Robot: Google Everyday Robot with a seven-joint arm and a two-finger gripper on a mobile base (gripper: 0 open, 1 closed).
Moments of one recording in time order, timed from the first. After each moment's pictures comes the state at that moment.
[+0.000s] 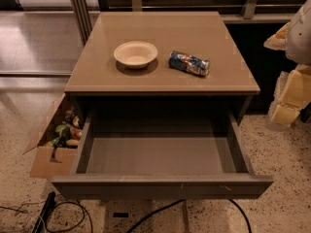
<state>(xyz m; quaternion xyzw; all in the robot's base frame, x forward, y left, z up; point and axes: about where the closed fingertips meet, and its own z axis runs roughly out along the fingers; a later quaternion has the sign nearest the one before) 0.438 -0.216 0.977 -0.60 0.78 -0.04 0.16</state>
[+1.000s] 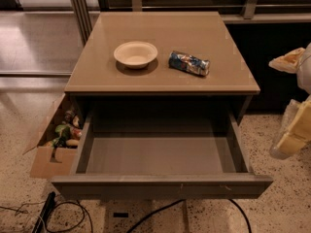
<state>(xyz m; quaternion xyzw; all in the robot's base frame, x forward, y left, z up) 0.406 -0.214 0.954 -0.60 0.78 0.00 0.20</state>
